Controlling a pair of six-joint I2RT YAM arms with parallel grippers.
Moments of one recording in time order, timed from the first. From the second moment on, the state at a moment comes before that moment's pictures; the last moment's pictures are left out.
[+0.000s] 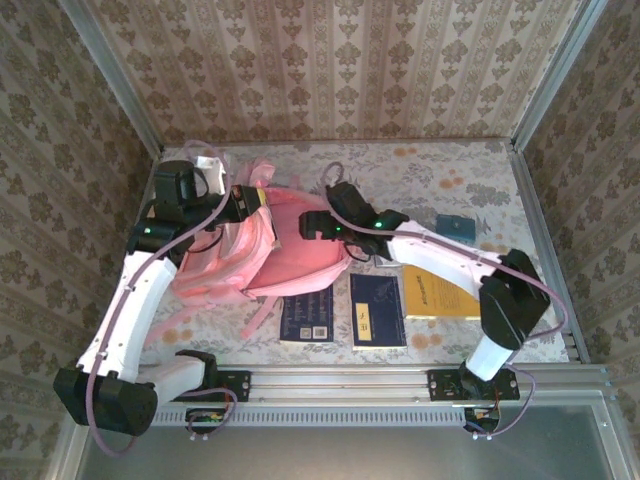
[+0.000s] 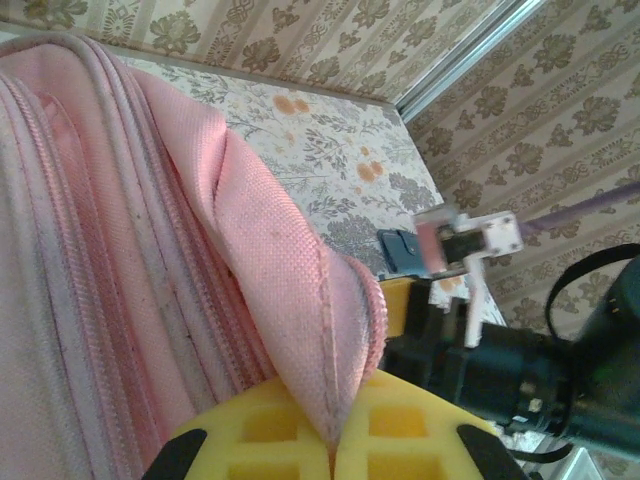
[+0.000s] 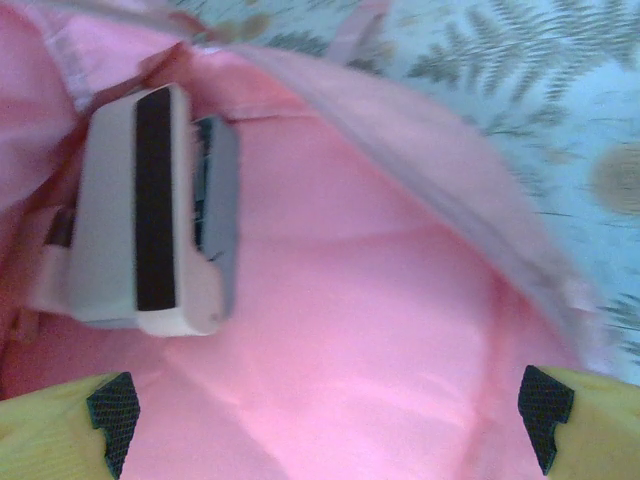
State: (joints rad) left arm -0.25 1.11 1.16 -0.54 0.59 -0.42; right arm 0.73 1.65 1.28 -0.36 0.15 0.60
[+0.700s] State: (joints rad) left arm -0.31 1.11 1.04 -0.40 0.49 -0.39; right arm 0.51 1.30 1.07 -0.44 0.28 0.57
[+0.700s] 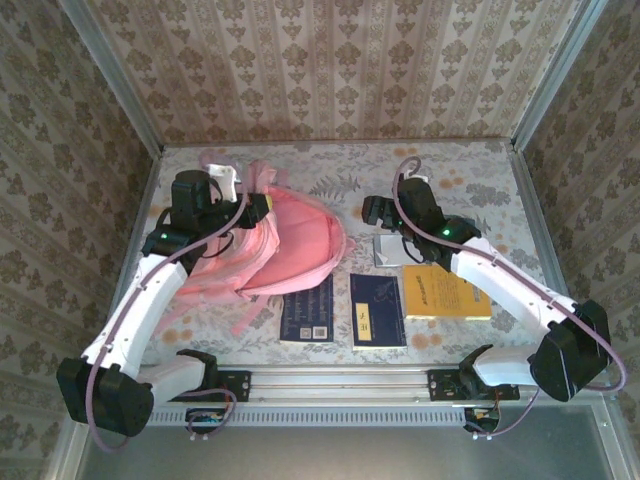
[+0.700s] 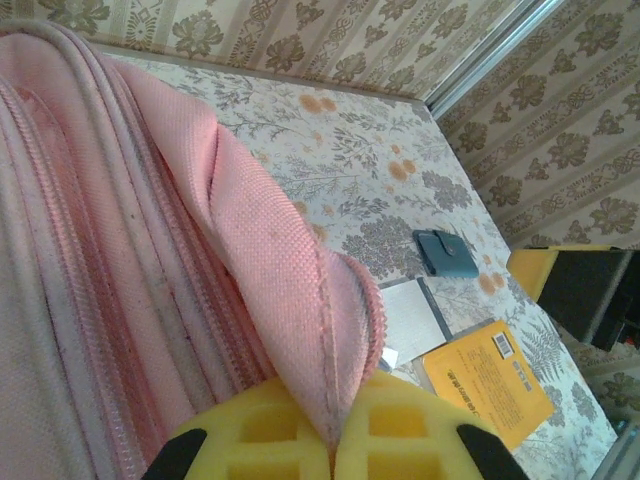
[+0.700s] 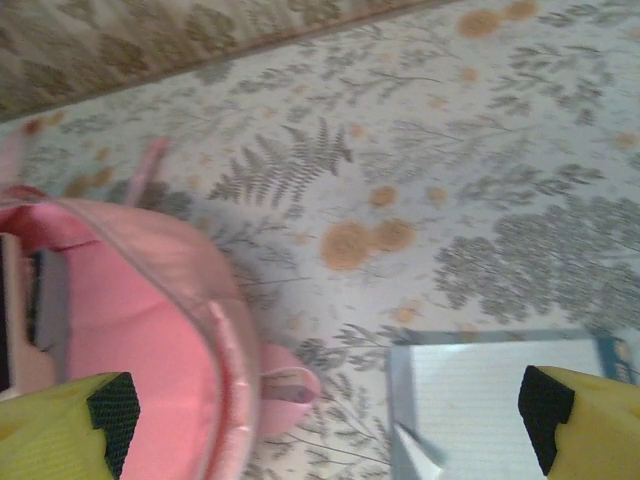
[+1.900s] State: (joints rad) left arm -0.33 1.08 1.01 -0.38 0.47 -0.39; right arm -0.03 1.90 1.39 -0.81 0.16 1.24
